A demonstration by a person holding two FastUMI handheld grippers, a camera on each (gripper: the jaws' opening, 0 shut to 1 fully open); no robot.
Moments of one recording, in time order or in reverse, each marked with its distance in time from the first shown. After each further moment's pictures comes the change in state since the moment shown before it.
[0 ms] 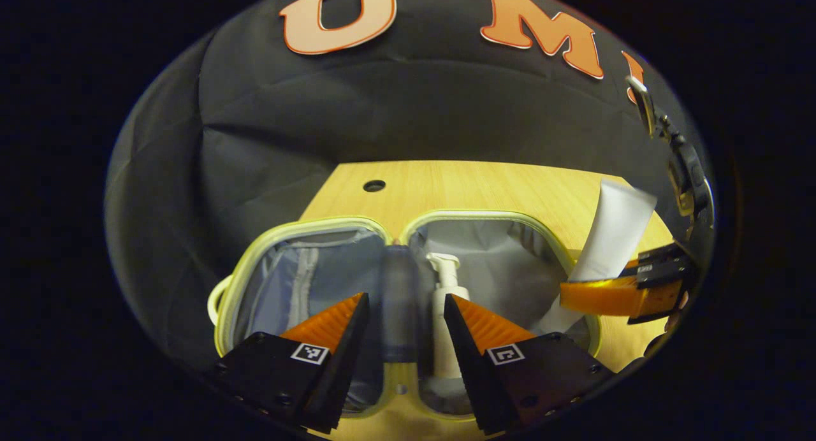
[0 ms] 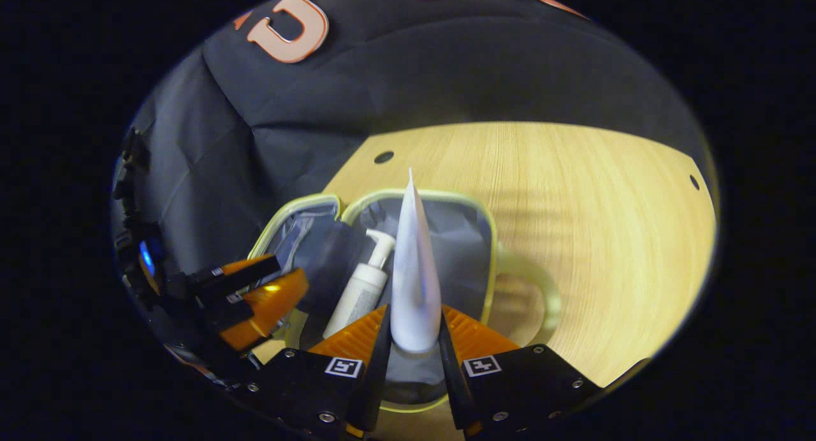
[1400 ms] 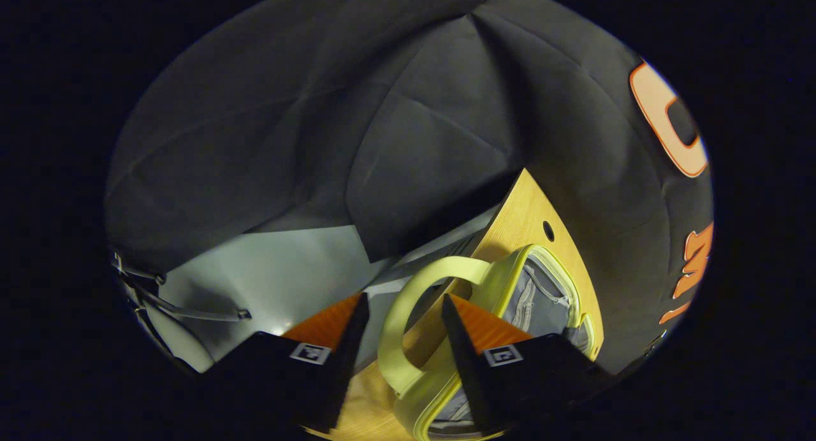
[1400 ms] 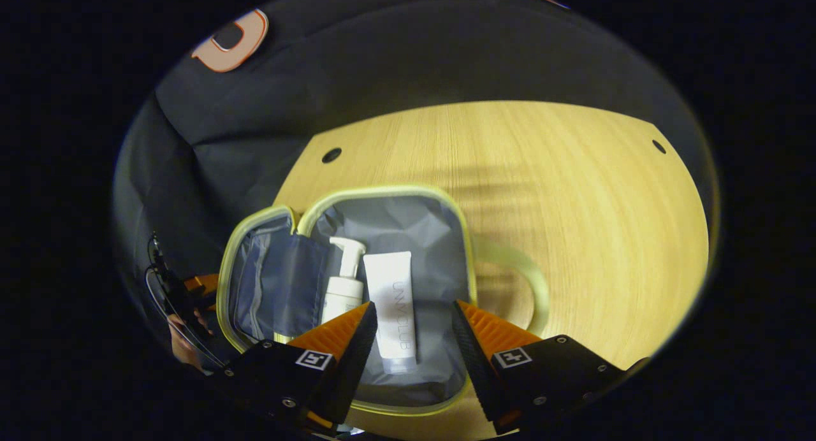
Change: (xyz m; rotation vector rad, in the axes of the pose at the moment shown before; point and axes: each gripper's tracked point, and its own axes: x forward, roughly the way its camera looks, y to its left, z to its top) left arm 0.047 0.304 -0.102 -0.916 0.215 0.043; right arm -0.008 -0.017 0.026 0.143 -0.030 -0.203
